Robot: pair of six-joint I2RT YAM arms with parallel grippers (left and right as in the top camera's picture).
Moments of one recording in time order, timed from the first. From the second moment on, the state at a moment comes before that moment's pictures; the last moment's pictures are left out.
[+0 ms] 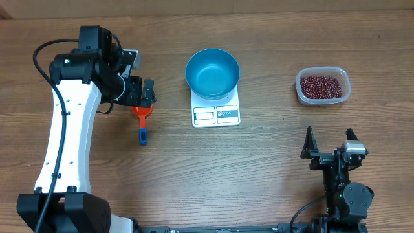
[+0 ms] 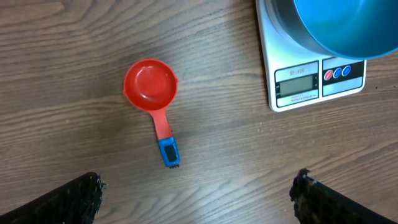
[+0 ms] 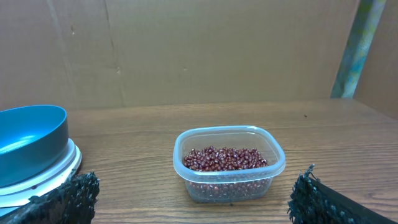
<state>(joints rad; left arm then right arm) 0.01 1.64 1.62 -1.27 0.19 0.11 -0.12 0.01 0.02 -0.03 -0.06 0.02</state>
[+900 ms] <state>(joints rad) 0.01 1.64 1.62 -1.21 0.16 0.11 -0.12 0.01 0.02 -0.03 -0.06 0.02</state>
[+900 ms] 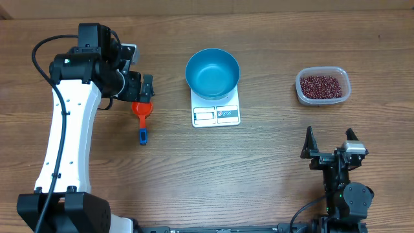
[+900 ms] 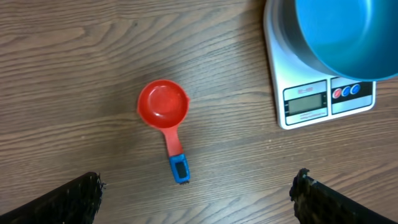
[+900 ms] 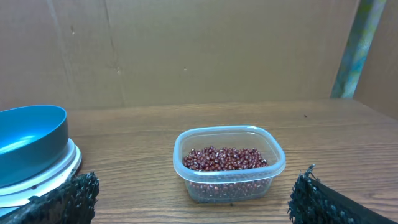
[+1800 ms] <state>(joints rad) 0.01 1.67 1.52 -1.16 0.02 0.12 -0.12 0.01 0.02 -0.03 -0.06 0.02</state>
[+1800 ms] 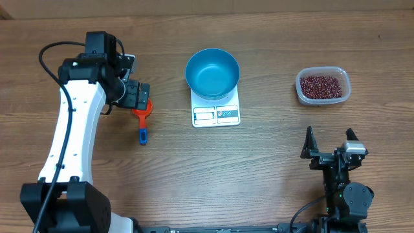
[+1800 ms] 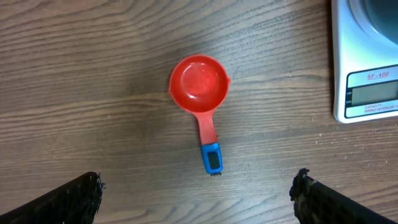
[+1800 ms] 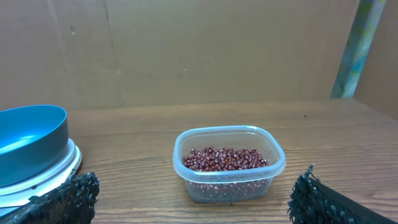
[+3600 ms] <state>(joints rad) 0.09 2.06 1.52 -0.91 0.06 0.17 -0.12 0.01 0.02 -0.03 -0.06 0.02</state>
